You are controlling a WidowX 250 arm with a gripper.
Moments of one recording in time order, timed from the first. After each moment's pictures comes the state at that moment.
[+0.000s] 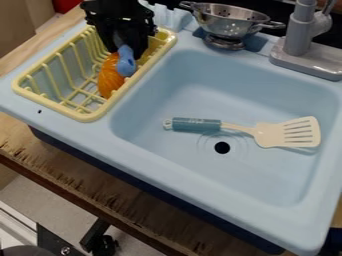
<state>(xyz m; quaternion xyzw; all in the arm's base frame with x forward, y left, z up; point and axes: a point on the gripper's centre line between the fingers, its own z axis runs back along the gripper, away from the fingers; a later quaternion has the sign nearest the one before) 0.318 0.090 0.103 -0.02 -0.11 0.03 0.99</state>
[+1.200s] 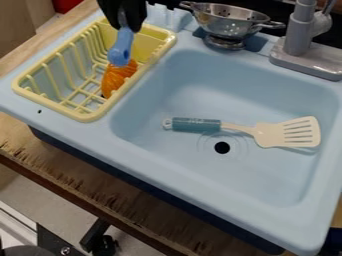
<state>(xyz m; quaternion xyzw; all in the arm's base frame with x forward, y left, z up) 0.291 0.070 0.169 -0.06 -0.10 0.09 0.99</state>
